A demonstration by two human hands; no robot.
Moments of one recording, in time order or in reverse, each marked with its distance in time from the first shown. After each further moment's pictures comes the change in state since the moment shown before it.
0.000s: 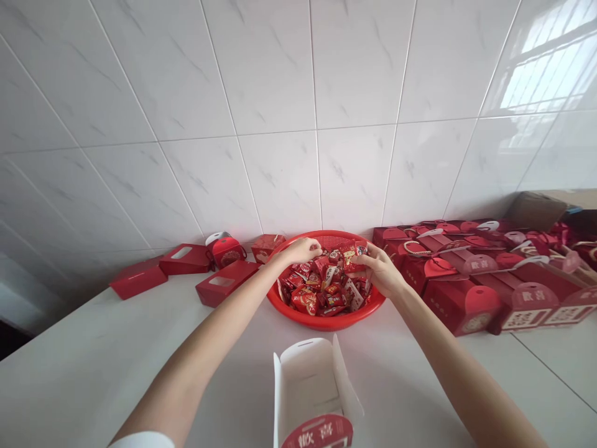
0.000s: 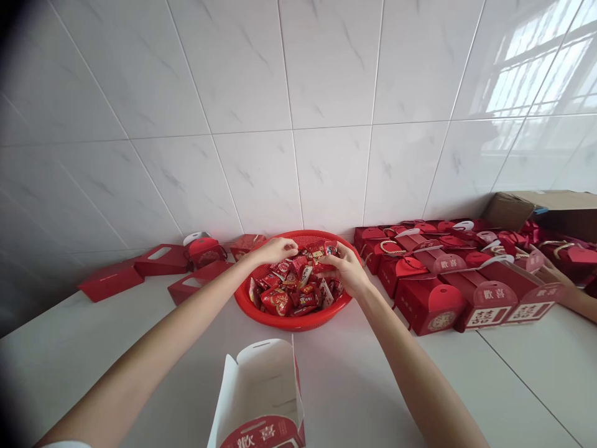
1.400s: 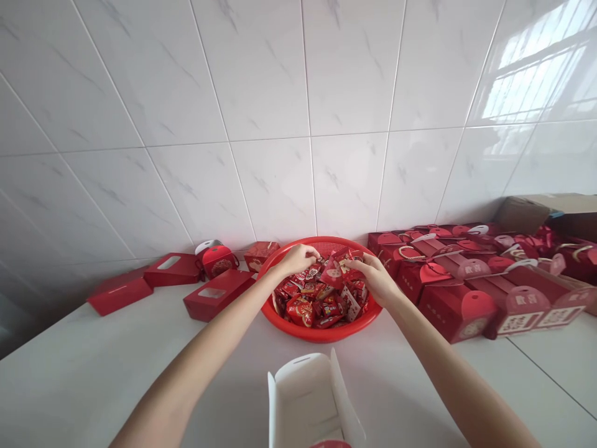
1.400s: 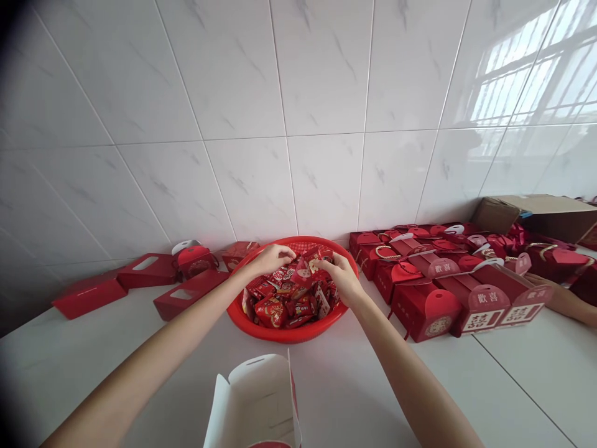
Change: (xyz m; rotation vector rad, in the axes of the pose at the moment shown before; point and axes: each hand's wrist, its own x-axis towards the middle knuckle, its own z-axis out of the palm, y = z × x) left_hand 0.004 -0.009 0.011 0.262 0.084 0.072; right_hand 0.001 0.006 0.006 -0.031 0.133 -0.011
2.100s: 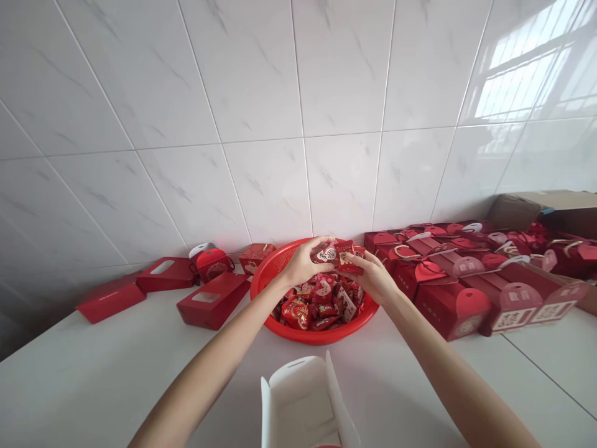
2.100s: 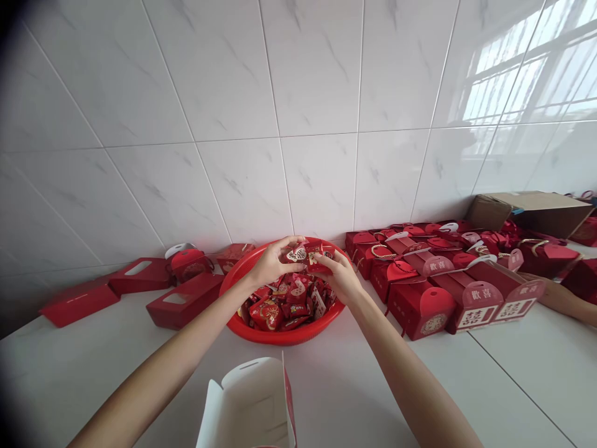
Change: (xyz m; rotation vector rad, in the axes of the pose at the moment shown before) left_hand -0.021 0.040 0.008 -0.657 0.155 0.340; right_hand 0.005 -0.002 -0.004 0.208 -0.059 -0.021
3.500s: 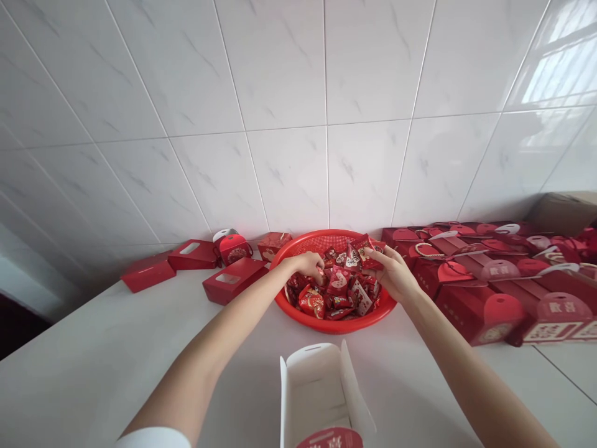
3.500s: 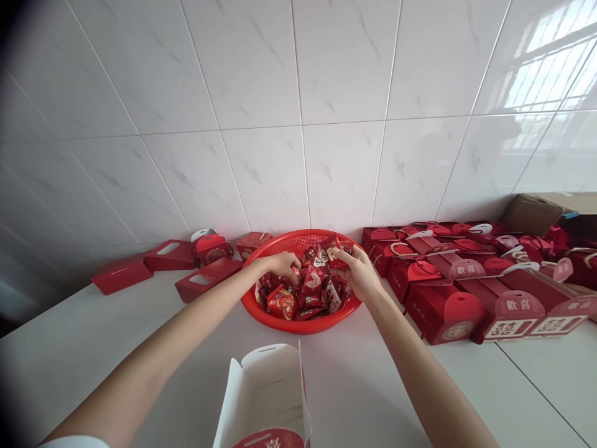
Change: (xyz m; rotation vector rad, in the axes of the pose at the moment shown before) left_hand 0.002 -0.042 -0.036 0.735 -0.516 -0.548; right_hand -0.004 -0.002 -0.001 -0.116 0.075 0.011
